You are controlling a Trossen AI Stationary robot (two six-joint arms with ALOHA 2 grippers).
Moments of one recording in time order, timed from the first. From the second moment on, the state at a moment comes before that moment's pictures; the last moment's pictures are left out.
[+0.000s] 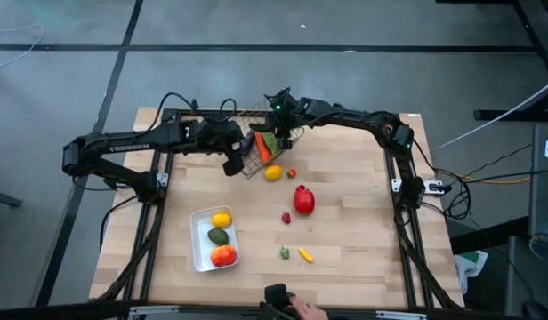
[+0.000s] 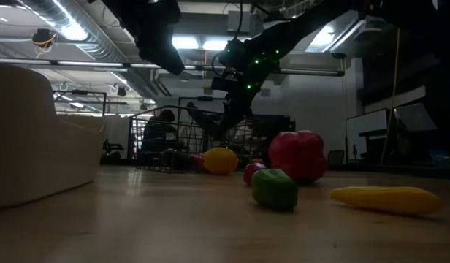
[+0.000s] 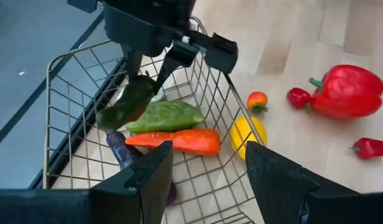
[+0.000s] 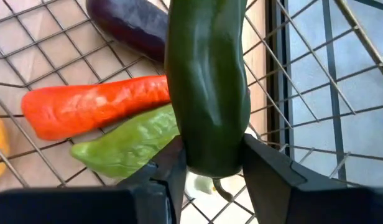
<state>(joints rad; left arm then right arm) 0.27 1.23 1.03 -0.54 -0.20 -0.03 -0.46 2.10 1.72 -0.52 -0.04 -0.61</state>
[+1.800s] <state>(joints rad) -0.20 1.51 1.03 -0.02 -0.19 -0.07 -0.44 1.96 2.33 -1.40 -0.07 -0.57</state>
